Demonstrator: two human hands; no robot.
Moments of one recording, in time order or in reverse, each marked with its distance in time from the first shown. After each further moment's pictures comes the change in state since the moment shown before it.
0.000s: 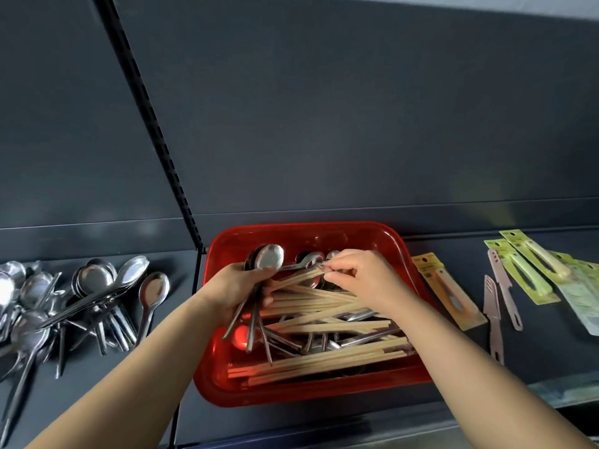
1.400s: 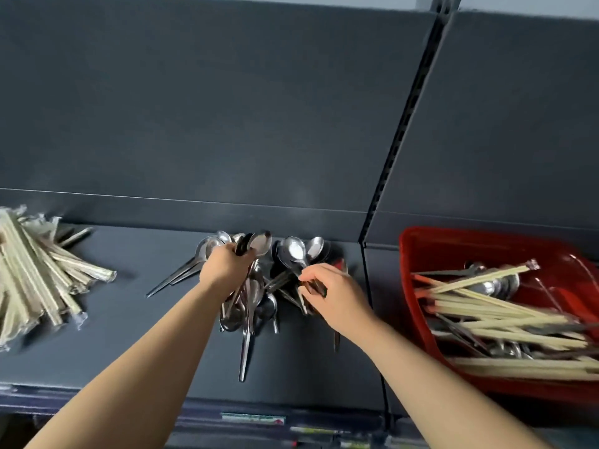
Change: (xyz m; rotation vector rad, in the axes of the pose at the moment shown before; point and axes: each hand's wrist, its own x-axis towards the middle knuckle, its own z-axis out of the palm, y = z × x) left_hand -0.057 -0.033 -0.309 0.580 0.690 0.194; right_hand 0.054 -0.221 0.258 0.037 0.007 -0.185
